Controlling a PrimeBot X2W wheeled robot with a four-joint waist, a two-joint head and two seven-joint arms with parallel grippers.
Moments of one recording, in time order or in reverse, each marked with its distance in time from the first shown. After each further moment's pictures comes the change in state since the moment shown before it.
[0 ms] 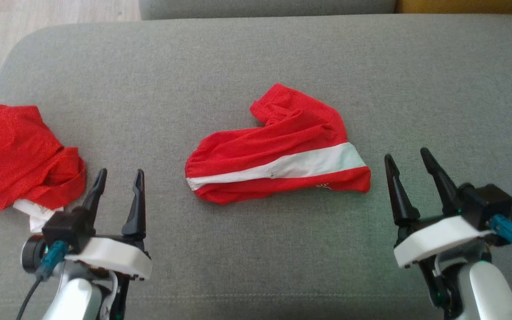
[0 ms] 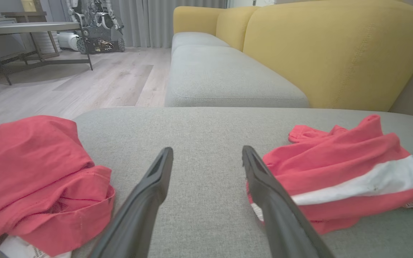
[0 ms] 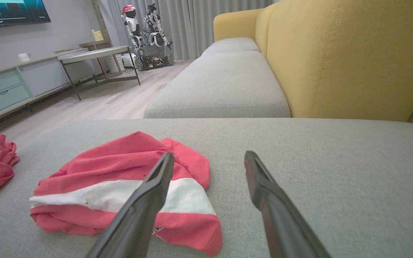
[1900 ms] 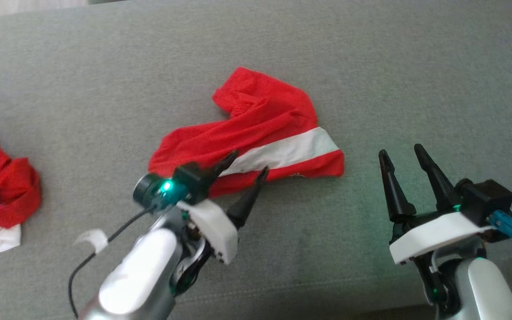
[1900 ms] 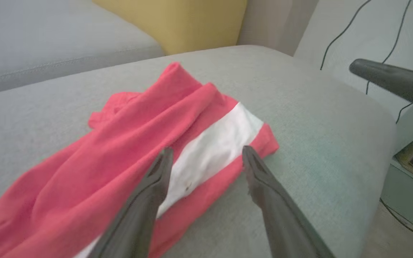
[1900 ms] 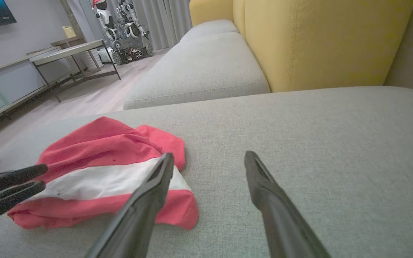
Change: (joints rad) left arm -0.286 -0.103 -0.339 0.148 0.005 -0.220 0.200; right arm 0.006 0.005 0.017 -0.029 0.057 0.000 0.024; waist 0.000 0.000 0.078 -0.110
